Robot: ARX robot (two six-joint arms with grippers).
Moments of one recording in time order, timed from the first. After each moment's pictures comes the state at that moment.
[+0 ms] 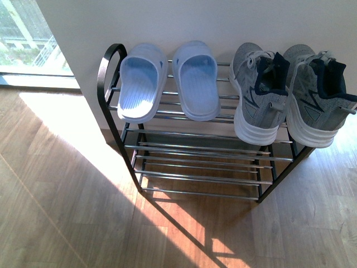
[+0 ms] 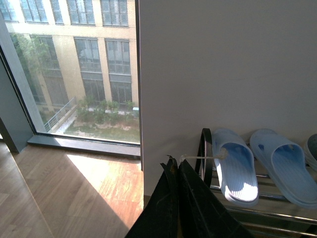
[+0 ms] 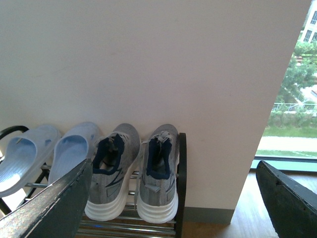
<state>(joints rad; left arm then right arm) 0.00 0.23 0.01 0.23 0.00 -0.01 0.00 0.00 0.02 0.00 0.00 0.00</state>
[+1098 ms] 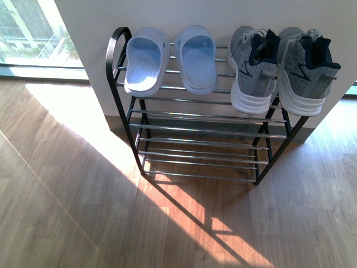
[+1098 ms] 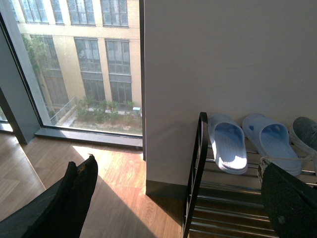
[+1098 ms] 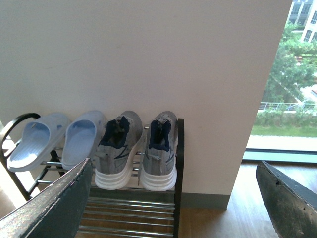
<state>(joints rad) 0.00 0.02 0.01 0.00 0.00 -0.01 0.00 0.00 0.02 0.00 0.00 0.00</state>
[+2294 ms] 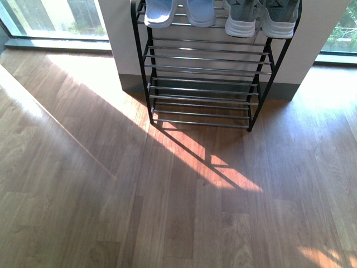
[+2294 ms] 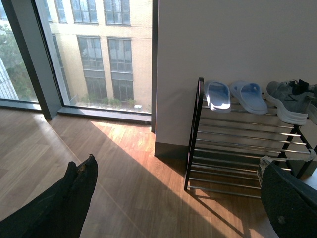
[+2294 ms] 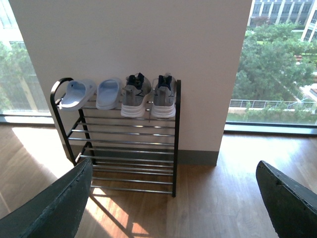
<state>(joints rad) 0.00 0.02 0.01 0.00 0.00 -0.01 0.00 0.00 0.02 0.00 0.00 0.00</state>
